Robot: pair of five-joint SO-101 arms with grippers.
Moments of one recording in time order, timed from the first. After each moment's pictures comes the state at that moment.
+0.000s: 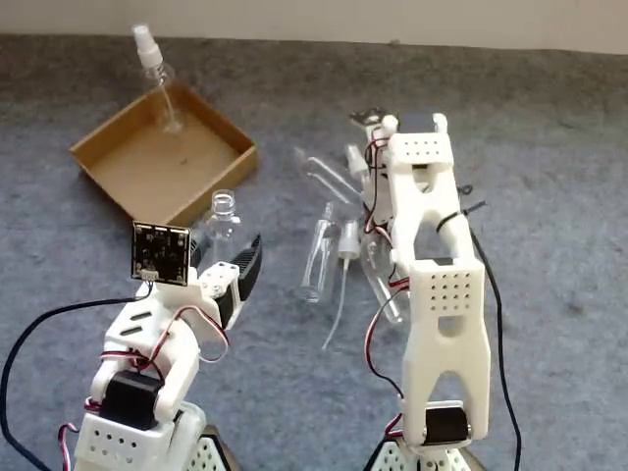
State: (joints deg) left arm 9.0 -93.6 78.3 45.7 11.7; right arm -7.7 52.3 -49.8 98.1 22.5
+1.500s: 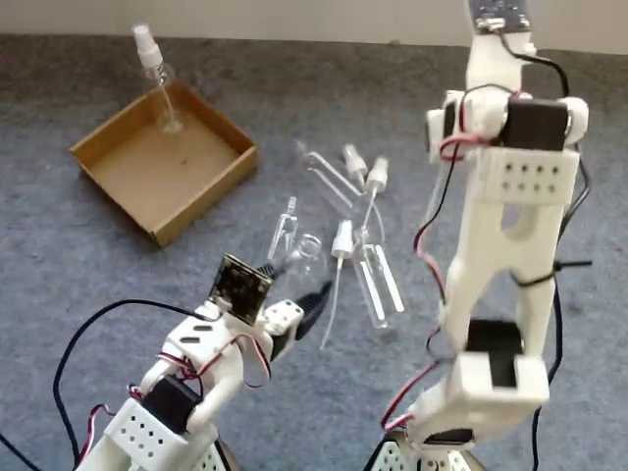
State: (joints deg) left arm 30.8 -94.1 93.6 29.0 8.7; right arm -2.6 2.4 -42.2 100.3 9.9
